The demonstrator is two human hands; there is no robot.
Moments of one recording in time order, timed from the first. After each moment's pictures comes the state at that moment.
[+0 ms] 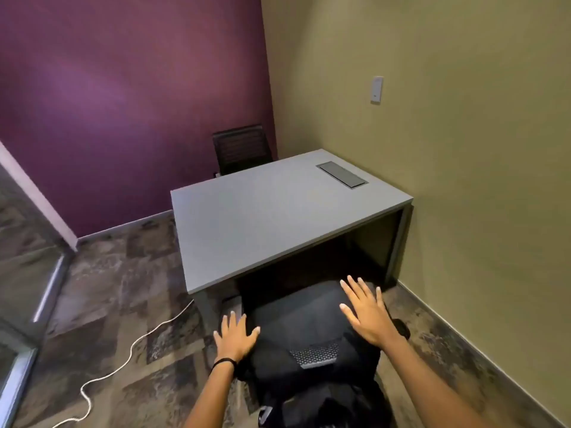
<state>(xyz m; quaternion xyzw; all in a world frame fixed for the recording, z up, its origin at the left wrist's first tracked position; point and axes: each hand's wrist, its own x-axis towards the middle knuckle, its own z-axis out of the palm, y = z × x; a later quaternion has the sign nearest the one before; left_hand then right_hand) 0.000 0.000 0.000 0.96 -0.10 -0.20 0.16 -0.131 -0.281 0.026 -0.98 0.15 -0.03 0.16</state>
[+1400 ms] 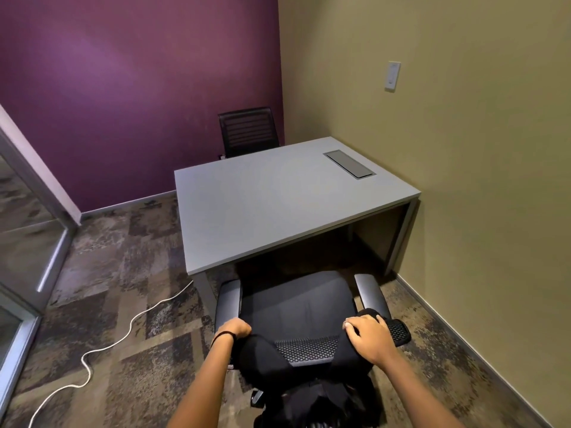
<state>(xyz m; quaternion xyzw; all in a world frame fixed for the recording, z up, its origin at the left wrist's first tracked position) 0.015 -0.008 -0.006 0.93 -0.04 -0.36 0.09 -0.156 -0.275 -0.020 -0.96 0.18 0.04 0.22</state>
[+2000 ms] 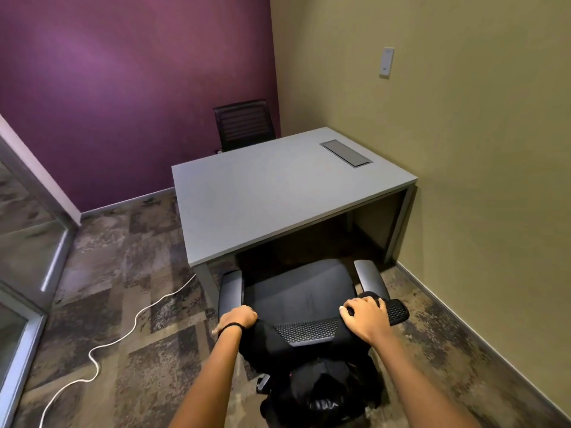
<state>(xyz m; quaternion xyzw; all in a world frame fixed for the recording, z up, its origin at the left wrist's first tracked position) -0.009 -0.010 0.001 0.95 -0.05 -0.31 0.07 -0.158 -0.257 -0.017 -0.95 0.24 0.05 0.18</state>
